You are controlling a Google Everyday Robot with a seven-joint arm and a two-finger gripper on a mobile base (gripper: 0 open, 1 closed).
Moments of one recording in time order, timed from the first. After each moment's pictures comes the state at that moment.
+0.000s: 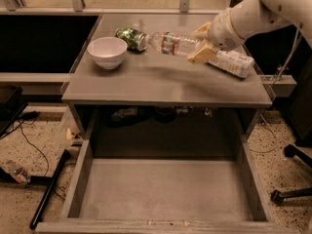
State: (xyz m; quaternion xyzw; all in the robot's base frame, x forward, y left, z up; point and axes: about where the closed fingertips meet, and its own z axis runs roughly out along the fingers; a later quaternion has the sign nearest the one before) arm 0.690 -0.115 0.908 -0.64 0.66 0.08 0.39
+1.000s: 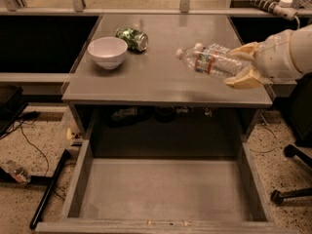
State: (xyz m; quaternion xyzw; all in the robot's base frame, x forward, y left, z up) arm 0.565 -0.194 0.921 -0.62 0.67 0.01 0.41
